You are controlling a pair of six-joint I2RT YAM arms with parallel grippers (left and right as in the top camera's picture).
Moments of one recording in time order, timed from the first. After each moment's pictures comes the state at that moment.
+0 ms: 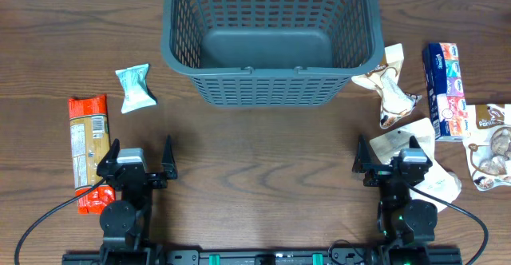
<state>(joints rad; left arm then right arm) -0.05 0.01 0.02 -0.11 -0.09 -0.01 0.05 0.01 0.01 -0.06 0.08 0.04</state>
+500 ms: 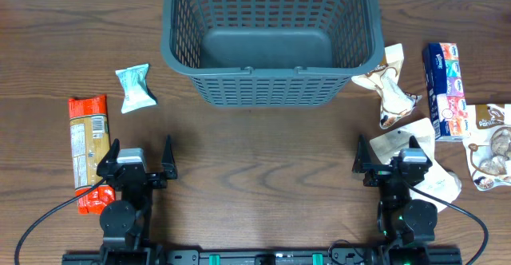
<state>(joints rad) -0.05 0.01 0.02 -0.11 -0.09 -0.01 0.05 0.01 0.01 -0.06 0.08 0.04</state>
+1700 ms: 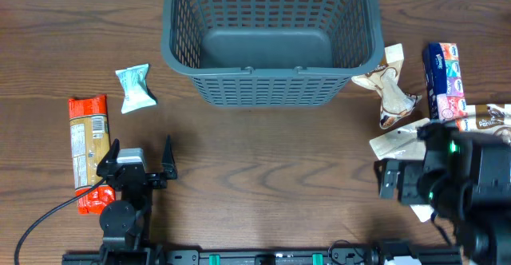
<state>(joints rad) -0.05 0.01 0.02 -0.11 -0.09 -0.01 0.05 0.89 1.34 -1.50 0.03 0.08</state>
